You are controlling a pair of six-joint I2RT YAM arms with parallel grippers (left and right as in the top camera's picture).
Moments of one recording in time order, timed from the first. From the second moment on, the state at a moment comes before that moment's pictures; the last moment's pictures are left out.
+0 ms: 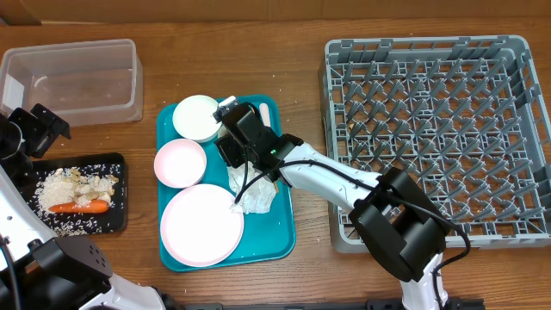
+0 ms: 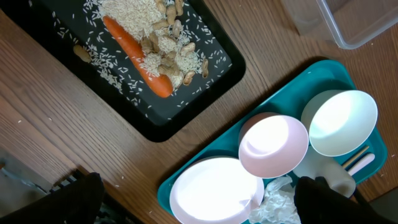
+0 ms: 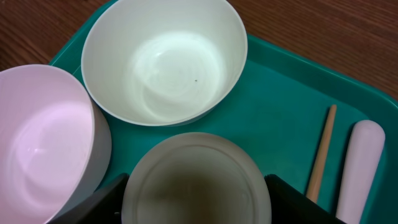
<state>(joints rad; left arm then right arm) 0.62 1.78 2.02 -1.69 0.10 -0.39 0.81 2.07 1.42 -0.16 0.05 0.17</state>
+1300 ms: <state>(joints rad) 0.62 1.78 2.02 -1.69 0.10 -0.39 -0.16 1.50 1.43 -0.67 0.14 0.20</state>
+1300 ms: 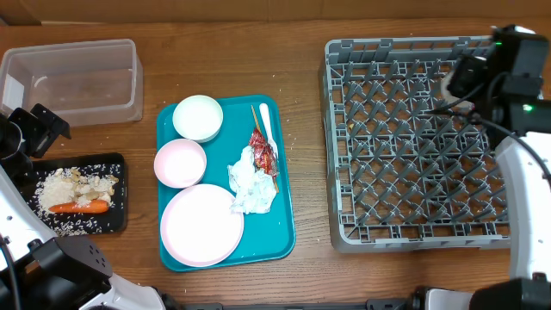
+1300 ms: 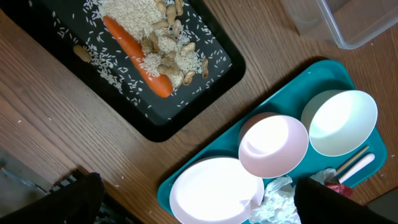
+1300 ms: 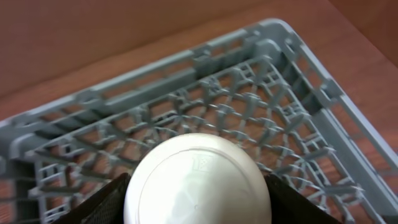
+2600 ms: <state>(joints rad) 0.62 1.78 2.02 -1.69 0.10 -0.39 -0.02 1.47 1.53 -0.78 -0.40 0.20</state>
